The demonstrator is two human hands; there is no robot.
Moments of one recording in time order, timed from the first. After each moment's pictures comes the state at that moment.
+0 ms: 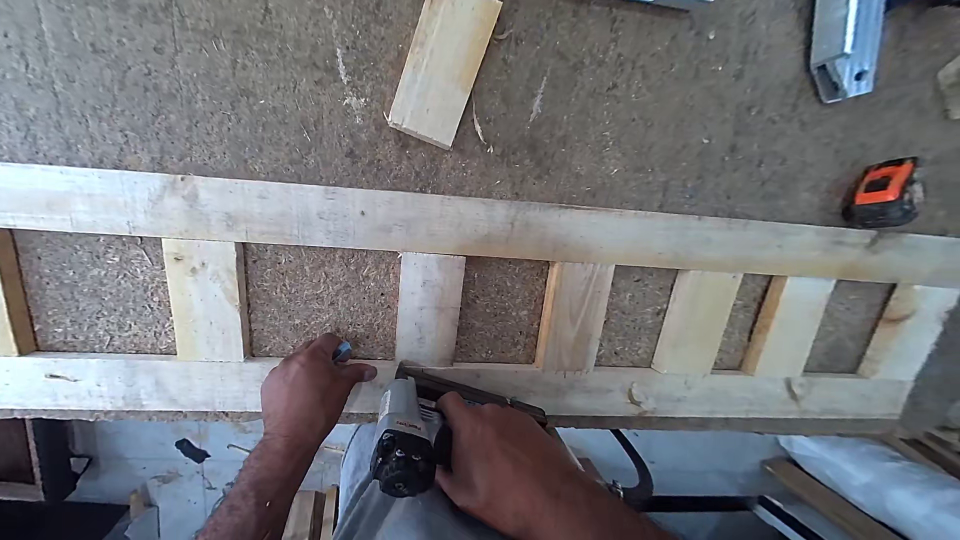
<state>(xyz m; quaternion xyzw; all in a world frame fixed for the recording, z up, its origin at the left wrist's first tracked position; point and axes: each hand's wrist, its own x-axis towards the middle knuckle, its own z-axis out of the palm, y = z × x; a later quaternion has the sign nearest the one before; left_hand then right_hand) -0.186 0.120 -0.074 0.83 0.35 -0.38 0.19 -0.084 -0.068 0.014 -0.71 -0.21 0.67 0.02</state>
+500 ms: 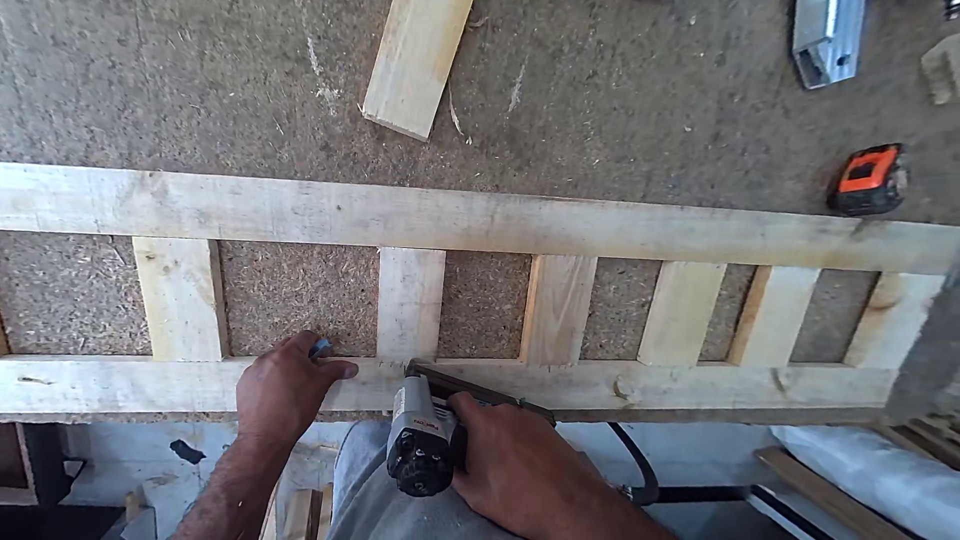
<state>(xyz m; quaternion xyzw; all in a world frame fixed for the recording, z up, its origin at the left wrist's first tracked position) -0.189 0.119 -0.076 0.84 0.35 -0.36 0.19 -0.083 -0.103 0.013 -0.73 -0.19 0.66 0.01</state>
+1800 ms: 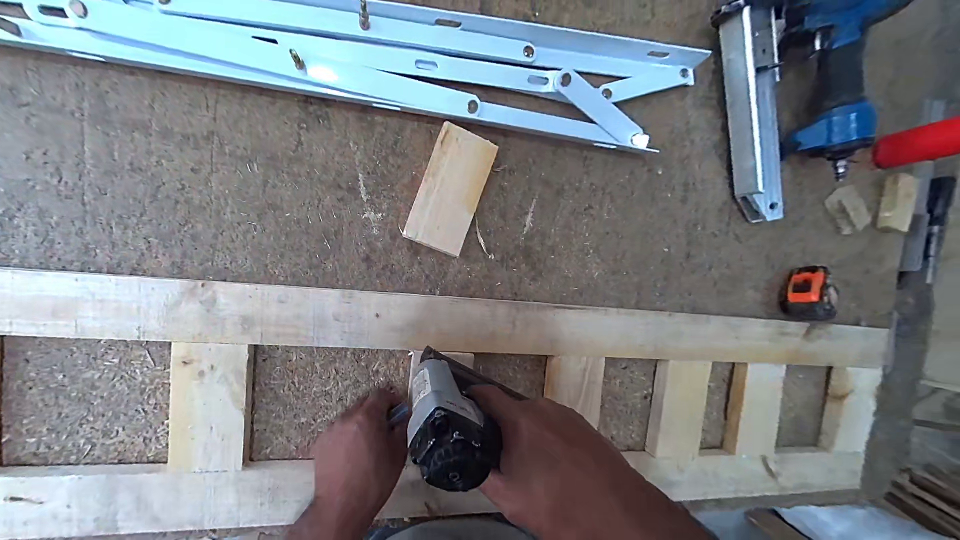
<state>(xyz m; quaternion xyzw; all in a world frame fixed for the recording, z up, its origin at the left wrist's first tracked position) -0.110 0.117 -0.057 0.84 0.28 -0.32 0.35 0.014 -0.034 0.024 -0.82 -0.20 0.54 0.05</state>
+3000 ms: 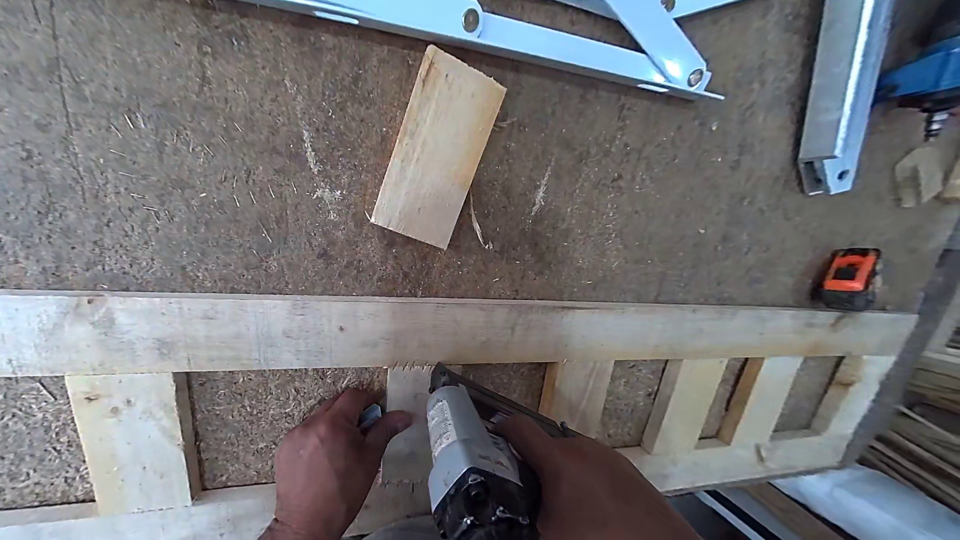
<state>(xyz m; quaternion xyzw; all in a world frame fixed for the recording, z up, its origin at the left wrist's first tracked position) -0.103 0.115 -0.097 0.88 0.25 -0.24 0.33 0.032 -0.066 0.013 -0.79 -0.12 0.60 0.04</state>
